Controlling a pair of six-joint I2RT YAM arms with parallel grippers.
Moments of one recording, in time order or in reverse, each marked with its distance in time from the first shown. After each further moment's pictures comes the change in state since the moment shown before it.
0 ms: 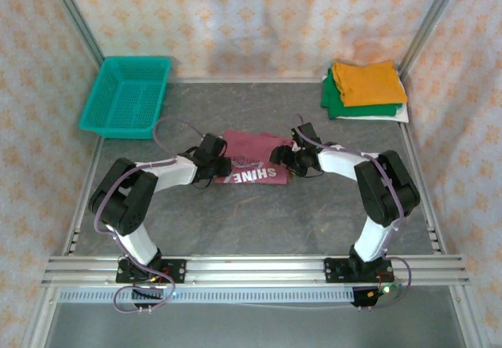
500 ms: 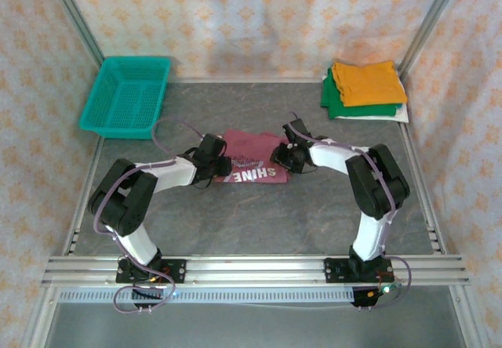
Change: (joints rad) left arm 0.000 -0.010 -0.013 0.027 -0.001 -0.016; right arm 0.043 0.105 0.135 -0.092 0.081 0.083
